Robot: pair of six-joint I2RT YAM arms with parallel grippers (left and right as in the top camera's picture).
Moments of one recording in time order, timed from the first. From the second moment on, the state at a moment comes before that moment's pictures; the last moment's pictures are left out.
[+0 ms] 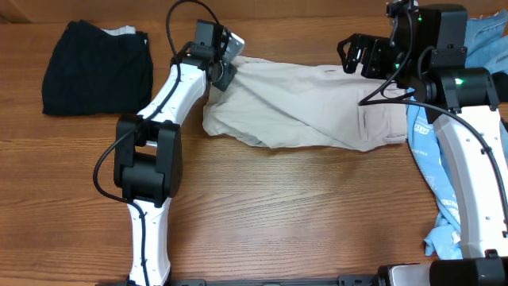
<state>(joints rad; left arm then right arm) -0.23 2.31 1.84 -0.49 -0.02 0.33 0.06 1.56 1.62 -0.77 -0.30 0.23</state>
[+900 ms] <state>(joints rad) -0.25 2.08 1.95 -0.98 -0.01 0.08 -0.16 1.80 1.62 -1.02 -0.09 0.20</state>
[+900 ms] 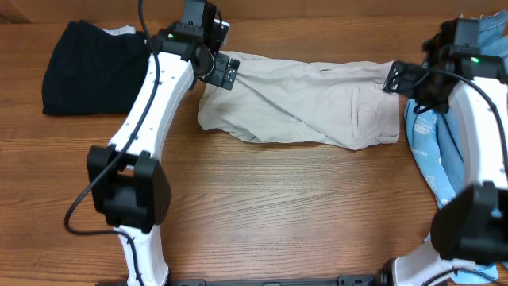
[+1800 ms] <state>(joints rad) -0.24 2.35 1.96 -1.16 0.19 0.06 -0.23 2.11 1.62 -0.85 -0.28 0.05</state>
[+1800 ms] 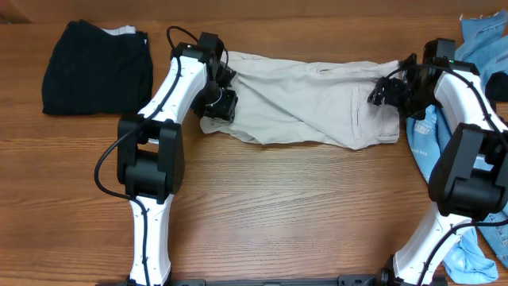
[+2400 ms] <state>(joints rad) -0.22 2.35 1.96 -1.14 0.13 -0.02 -0.23 2.19 1.62 -0.80 -0.25 0.12</state>
